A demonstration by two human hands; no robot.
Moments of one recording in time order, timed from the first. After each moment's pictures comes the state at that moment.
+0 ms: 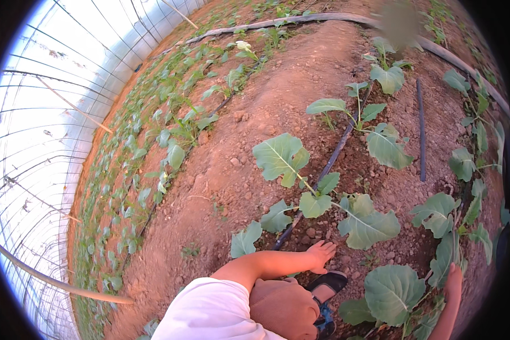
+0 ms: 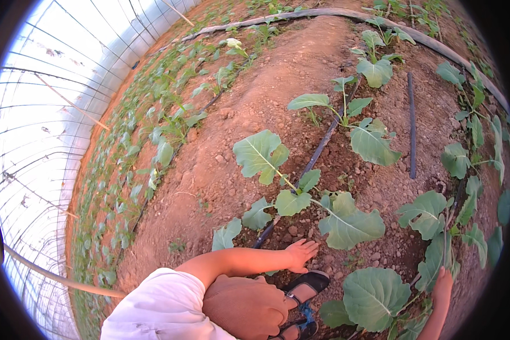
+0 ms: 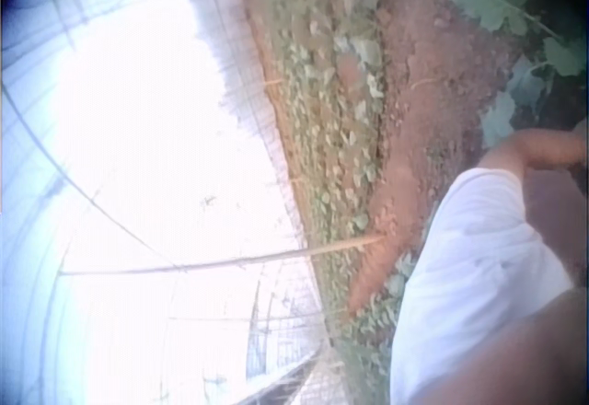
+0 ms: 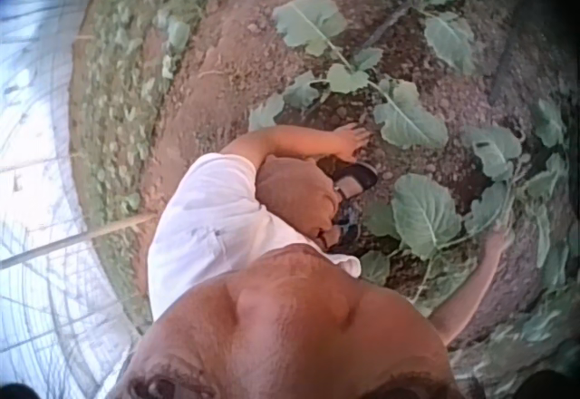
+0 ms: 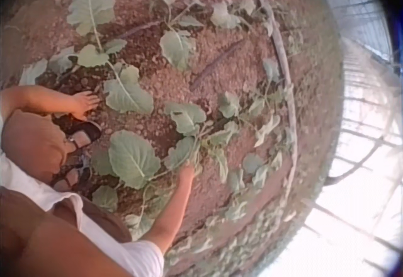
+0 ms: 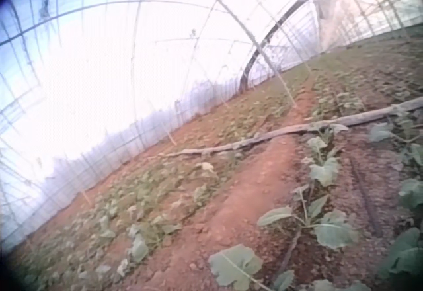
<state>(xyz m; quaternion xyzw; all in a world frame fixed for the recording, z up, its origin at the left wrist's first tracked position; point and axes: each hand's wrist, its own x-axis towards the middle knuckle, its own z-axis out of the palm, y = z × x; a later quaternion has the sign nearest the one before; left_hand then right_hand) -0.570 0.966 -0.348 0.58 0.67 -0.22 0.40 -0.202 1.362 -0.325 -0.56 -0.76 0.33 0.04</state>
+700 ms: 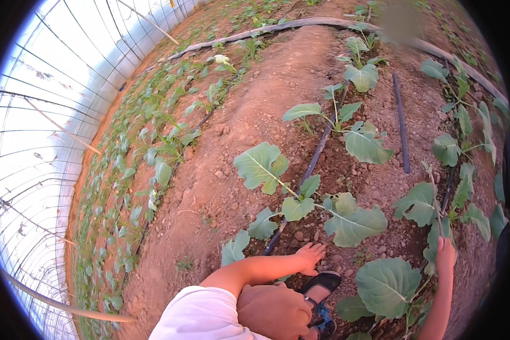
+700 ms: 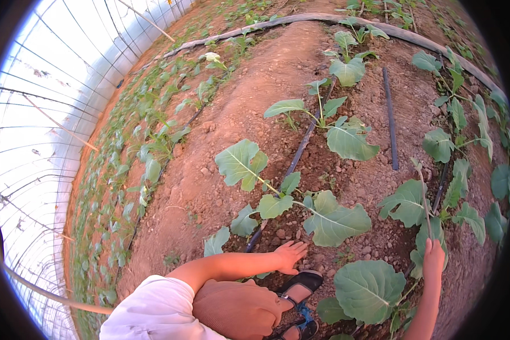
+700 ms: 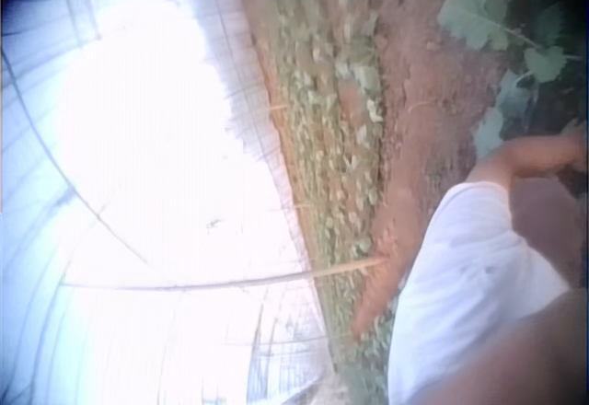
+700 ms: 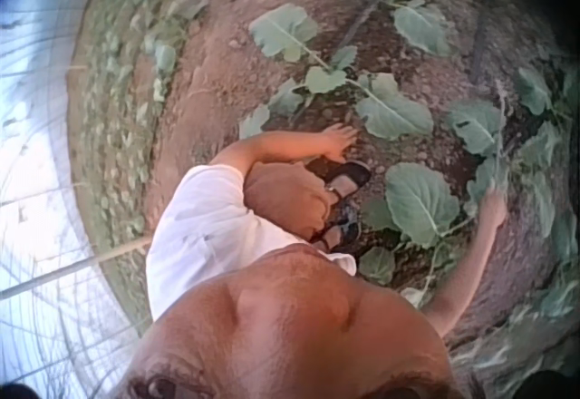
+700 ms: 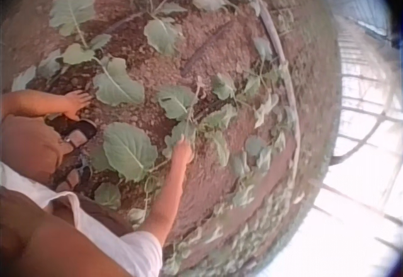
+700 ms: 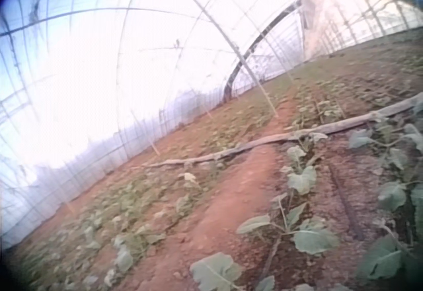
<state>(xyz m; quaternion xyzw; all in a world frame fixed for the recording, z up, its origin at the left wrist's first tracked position) -0.570 0.957 -0.350 0.59 0.67 -0.23 0.39 -0.273 1.327 -0.299 -0.49 -0.84 0.21 0.04</state>
